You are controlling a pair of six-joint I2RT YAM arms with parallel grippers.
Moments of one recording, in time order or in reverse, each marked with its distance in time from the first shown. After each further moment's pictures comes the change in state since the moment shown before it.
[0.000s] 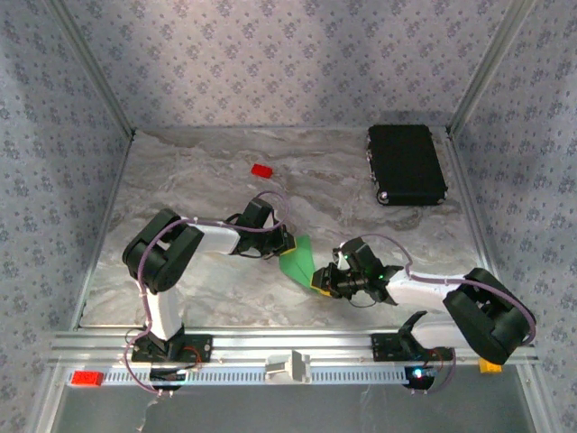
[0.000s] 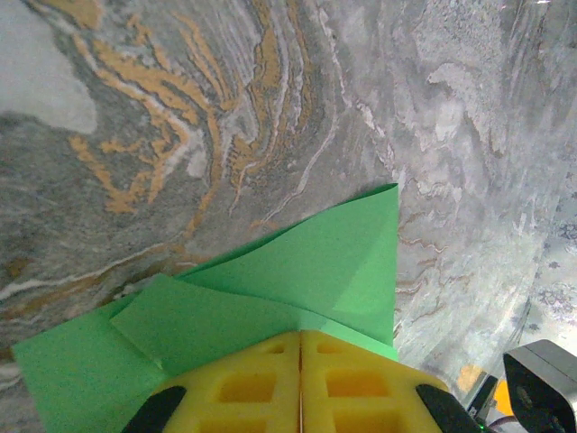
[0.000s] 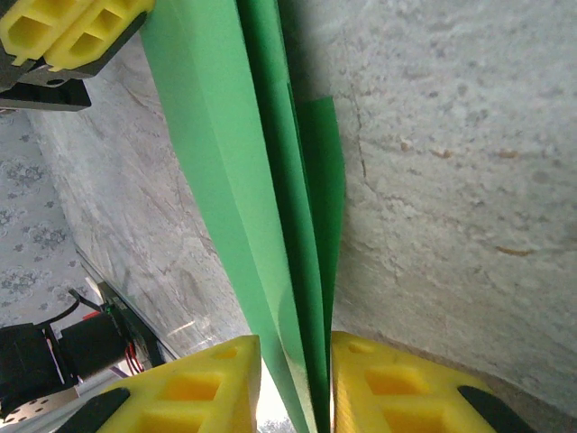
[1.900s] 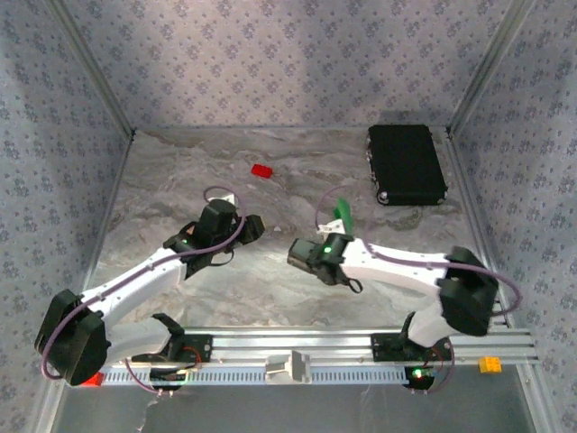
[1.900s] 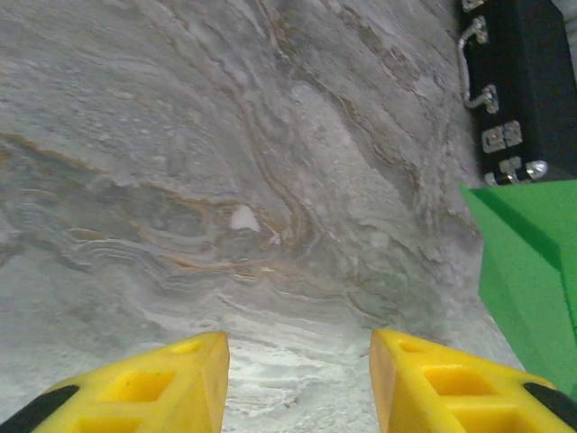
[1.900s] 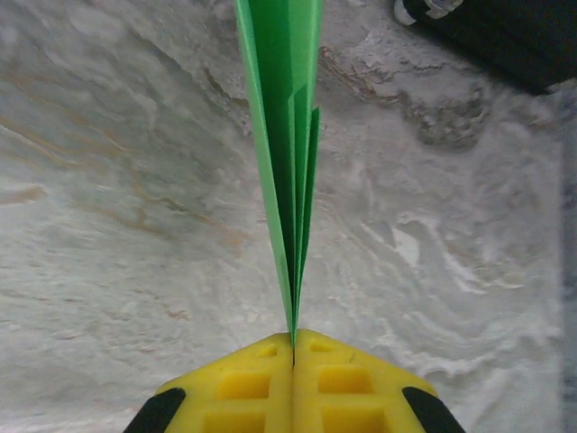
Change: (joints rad) left arm 0.003 -0.717 -0.158 -0.348 -0.519 0.109; right arm 0.384 0.261 0.742 -1.329 1.228 -0.272
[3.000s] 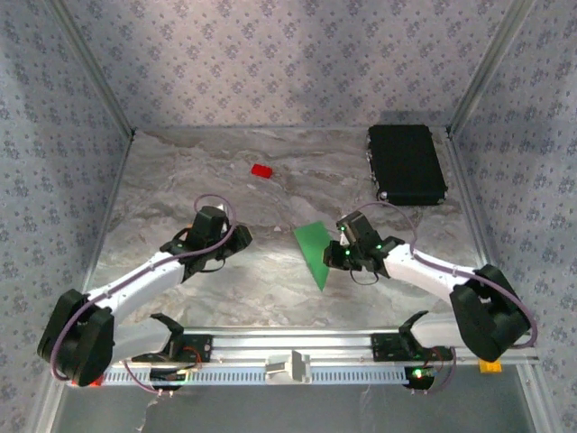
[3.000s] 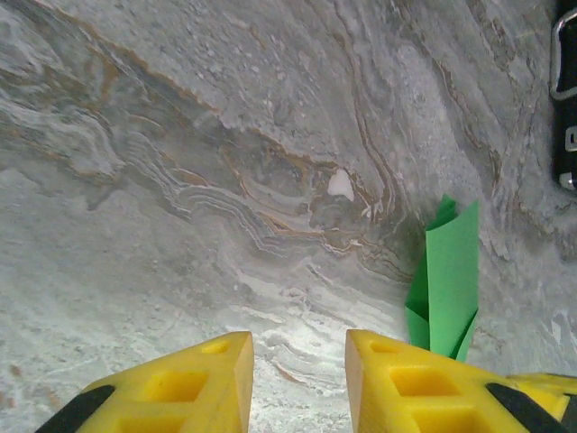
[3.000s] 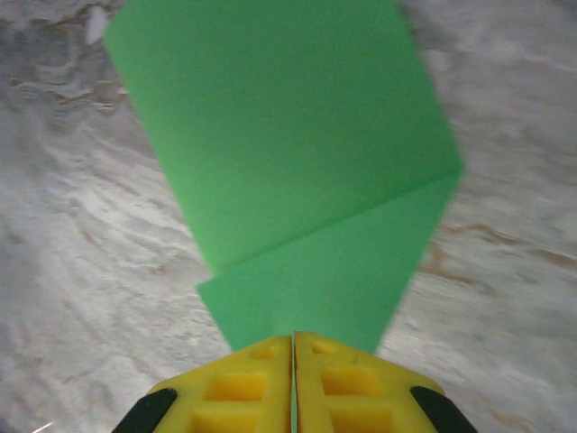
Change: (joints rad) left arm 0.101 0.029 -0.110 0.027 0.112 -0.041; right arm -0.484 -0.222 -0.443 0.921 -0.989 -0.106
